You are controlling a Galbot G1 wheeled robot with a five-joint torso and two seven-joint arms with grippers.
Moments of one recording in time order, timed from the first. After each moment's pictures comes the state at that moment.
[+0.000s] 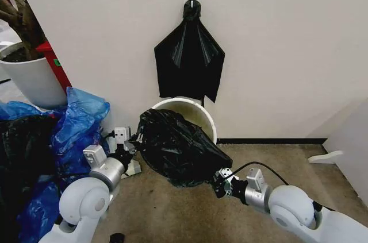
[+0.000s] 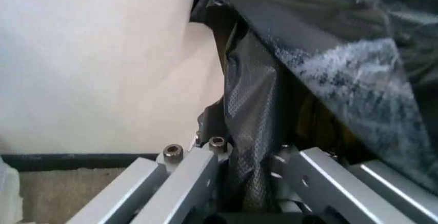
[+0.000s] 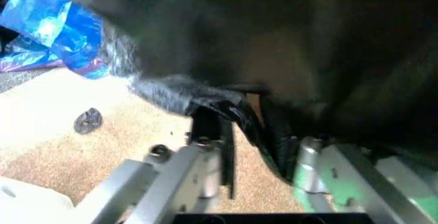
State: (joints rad) left arm 1.34 -1.23 -0.52 -2.23 -0.69 0.51 -0.08; right arm -1.20 0.63 -0.01 2.17 0.63 -0.38 -0.14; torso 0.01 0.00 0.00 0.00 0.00
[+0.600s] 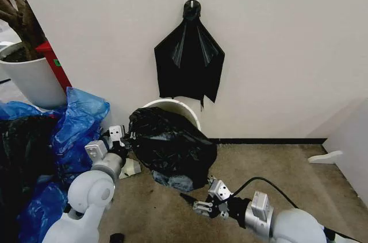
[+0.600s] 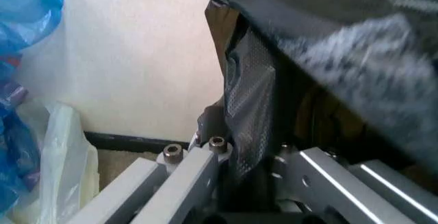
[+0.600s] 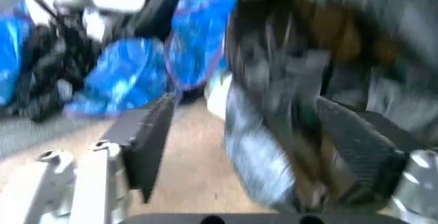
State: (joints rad) left arm 1.26 -1.24 -0.47 -2.11 -0.63 0.51 -0.25; right arm -1.33 0.61 -0.01 2.39 0.55 -0.24 -0.08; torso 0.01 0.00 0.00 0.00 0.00
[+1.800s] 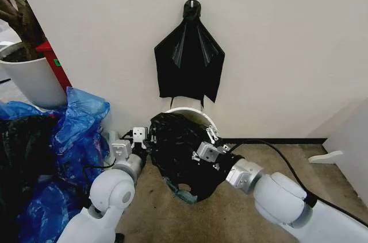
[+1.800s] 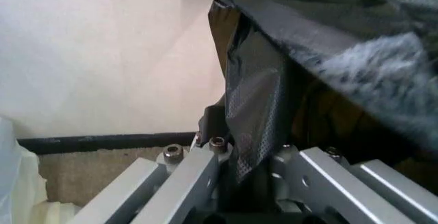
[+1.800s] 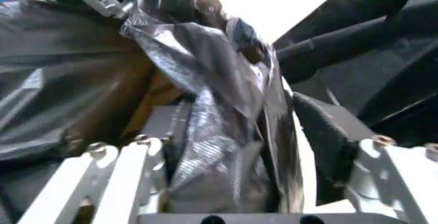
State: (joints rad) left arm 1.22 -1.22 -0.30 -2.18 -0.60 0.59 -0.29; right arm -0.96 0.75 -0.11 2.26 -0.18 -0.36 -0.10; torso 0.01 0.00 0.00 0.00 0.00
